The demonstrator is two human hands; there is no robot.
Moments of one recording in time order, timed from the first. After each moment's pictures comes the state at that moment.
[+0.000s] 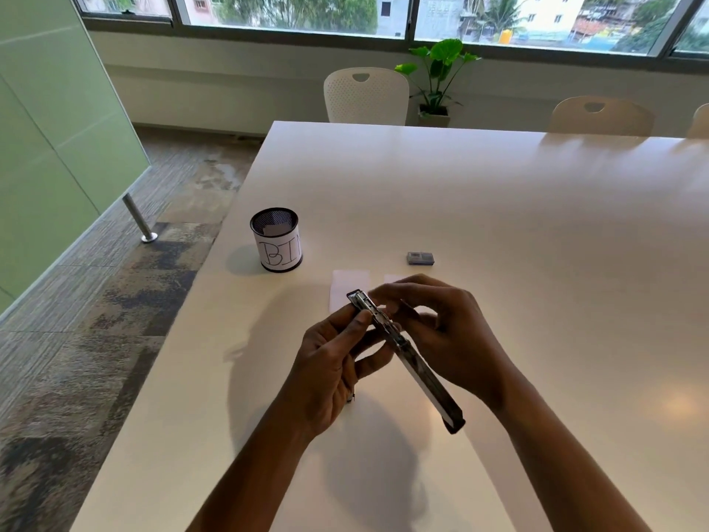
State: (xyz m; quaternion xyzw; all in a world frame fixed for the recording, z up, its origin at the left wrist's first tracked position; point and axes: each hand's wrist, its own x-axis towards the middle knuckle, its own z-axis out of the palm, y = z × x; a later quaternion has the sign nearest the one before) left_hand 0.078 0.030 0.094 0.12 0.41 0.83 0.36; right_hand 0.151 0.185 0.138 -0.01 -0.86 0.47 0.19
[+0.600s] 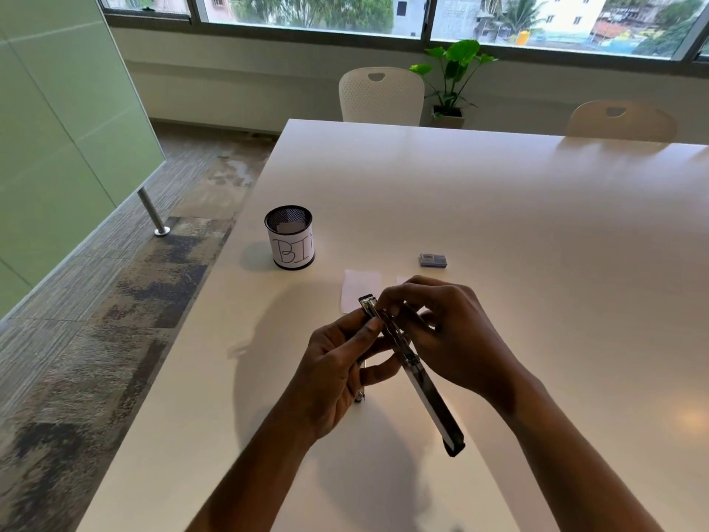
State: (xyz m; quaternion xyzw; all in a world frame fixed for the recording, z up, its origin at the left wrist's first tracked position) left_hand 0.080 0.019 0.099 0.14 0.45 0.81 0.36; right_hand 0.143 0.173 0.156 0.02 -0.92 0.36 0.16
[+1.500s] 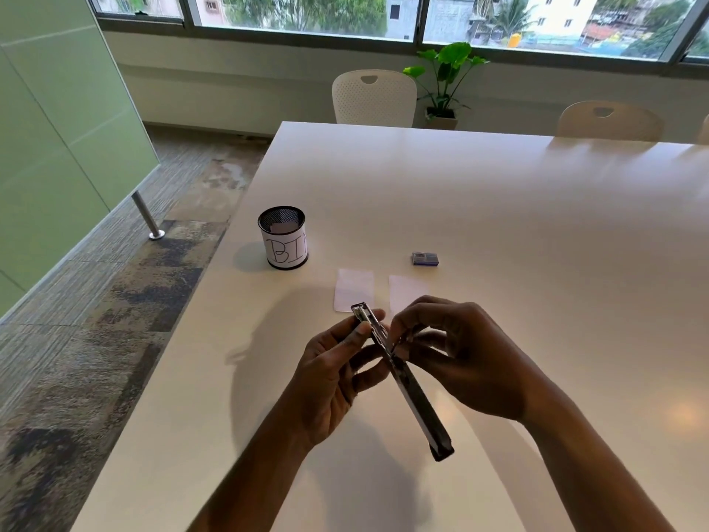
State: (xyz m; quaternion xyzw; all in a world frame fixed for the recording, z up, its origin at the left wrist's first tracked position) left_hand 0.087 0.018 0.089 0.09 0.43 0.81 0.39; right_hand 0.181 0.180 0.163 0.02 -0.88 0.48 0.06
